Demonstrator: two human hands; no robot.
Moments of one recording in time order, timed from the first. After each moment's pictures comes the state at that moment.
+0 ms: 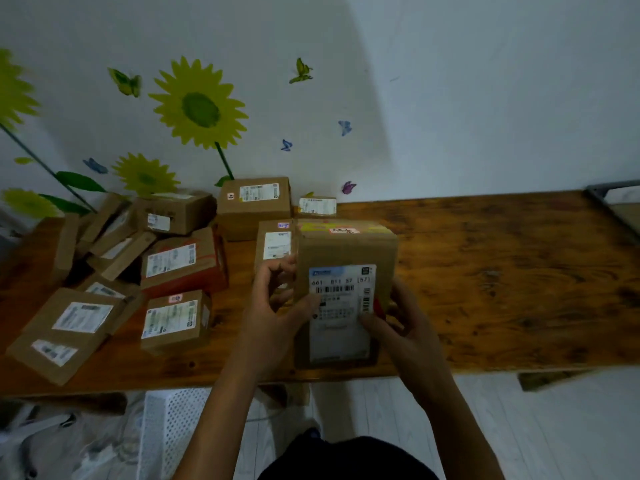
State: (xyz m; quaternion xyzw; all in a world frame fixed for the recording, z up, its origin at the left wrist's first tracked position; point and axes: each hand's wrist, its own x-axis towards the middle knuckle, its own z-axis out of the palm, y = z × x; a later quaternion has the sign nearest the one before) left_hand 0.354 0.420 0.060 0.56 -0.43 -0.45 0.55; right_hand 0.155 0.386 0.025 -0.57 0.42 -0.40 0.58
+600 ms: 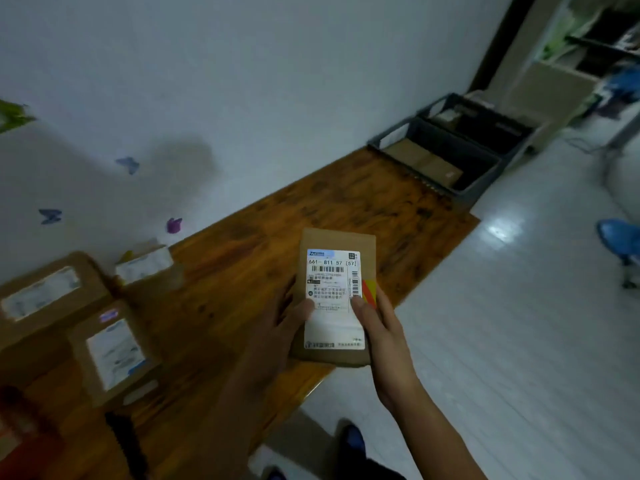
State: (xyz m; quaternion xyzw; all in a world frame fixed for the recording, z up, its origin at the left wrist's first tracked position) left_hand 0.265 0.302 0.022 0.42 -0.52 -0.67 0.30; right_hand 0.116 0.376 0.027 -0.25 0.57 -0.60 0.50
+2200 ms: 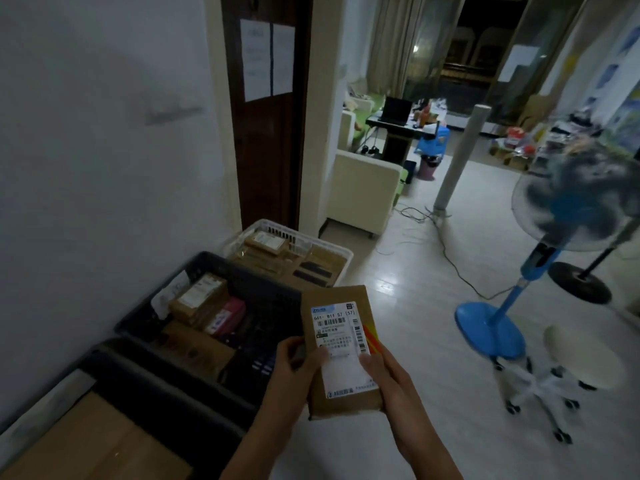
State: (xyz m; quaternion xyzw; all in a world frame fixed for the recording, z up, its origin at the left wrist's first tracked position) left_hand -0.924 -0.048 0.014 0.34 -0.56 -0.73 0.19; right_hand -1.017 0.092 0.032 -0.13 0.70 -0.64 0.31
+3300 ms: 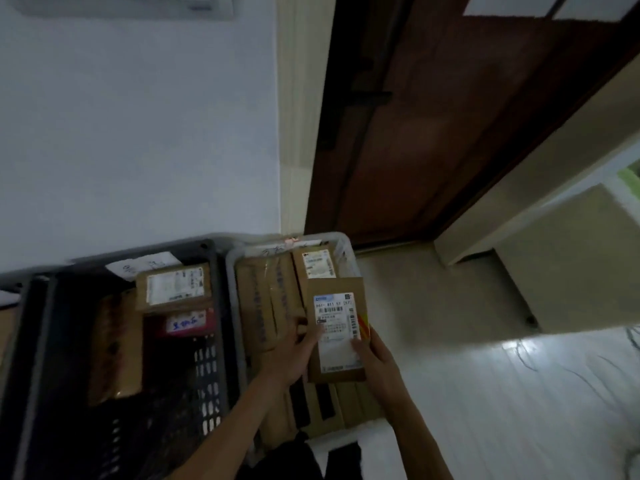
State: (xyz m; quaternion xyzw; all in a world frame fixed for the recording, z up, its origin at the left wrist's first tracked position) left_hand -1.385 -0.401 -0.121 0.58 -0.34 -0.70 0.25; right_hand -1.559 -0.366 -0.108 -0.32 0.70 -0.29 0.57
